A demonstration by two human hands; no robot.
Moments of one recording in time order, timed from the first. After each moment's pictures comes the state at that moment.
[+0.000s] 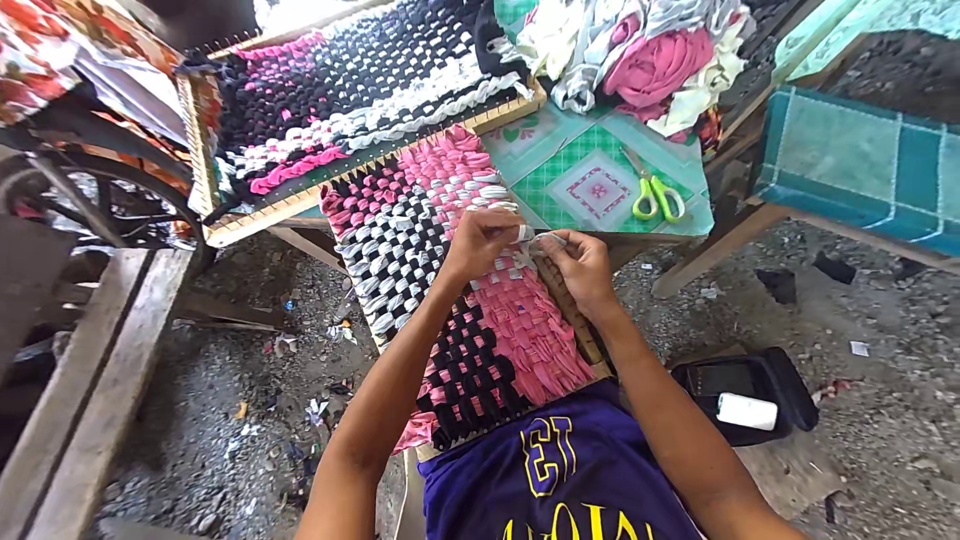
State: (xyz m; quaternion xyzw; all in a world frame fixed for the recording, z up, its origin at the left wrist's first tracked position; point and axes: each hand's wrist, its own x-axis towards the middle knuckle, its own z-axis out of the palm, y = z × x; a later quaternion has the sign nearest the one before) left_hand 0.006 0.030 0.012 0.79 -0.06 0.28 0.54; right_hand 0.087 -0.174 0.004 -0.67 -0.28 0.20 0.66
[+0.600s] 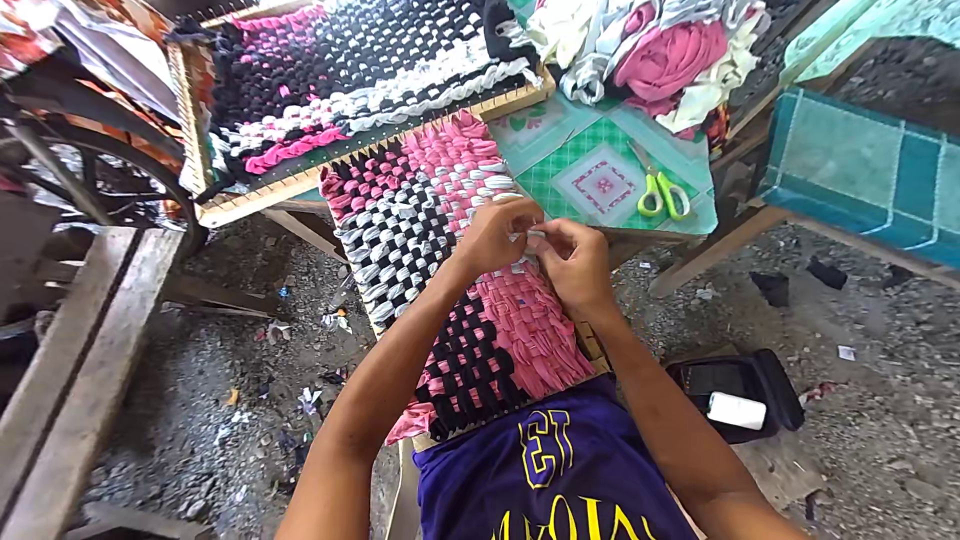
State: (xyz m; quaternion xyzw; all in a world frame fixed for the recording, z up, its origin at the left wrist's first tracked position) left_hand 0.015 0.023 0.016 0.89 -0.09 0.24 0.37; right_hand 0.064 -0.170 0.036 -0.76 -0.37 0.08 0.53
